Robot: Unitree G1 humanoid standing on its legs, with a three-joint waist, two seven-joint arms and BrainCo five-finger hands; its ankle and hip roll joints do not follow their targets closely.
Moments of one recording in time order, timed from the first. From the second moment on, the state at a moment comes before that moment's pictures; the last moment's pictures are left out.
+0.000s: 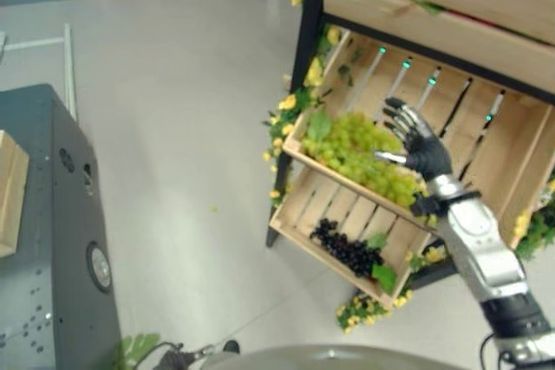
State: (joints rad) left arm 0.09 0.24 -0.12 1.24 -0.09 -0.05 0.10; right arm -0.04 -0.51 0.05 -0.18 0.39 -0.13 0.05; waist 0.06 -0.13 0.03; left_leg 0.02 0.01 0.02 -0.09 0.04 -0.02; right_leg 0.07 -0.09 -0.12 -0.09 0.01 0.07
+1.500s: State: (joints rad) left arm 0.06 0.23 -0.11 1.23 -0.01 -0.10 0.14; right arm 0.28 -0.49 0.24 -0.13 0.19 -0.17 0.21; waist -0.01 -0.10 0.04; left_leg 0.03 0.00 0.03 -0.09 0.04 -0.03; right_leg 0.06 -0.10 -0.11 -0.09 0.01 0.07
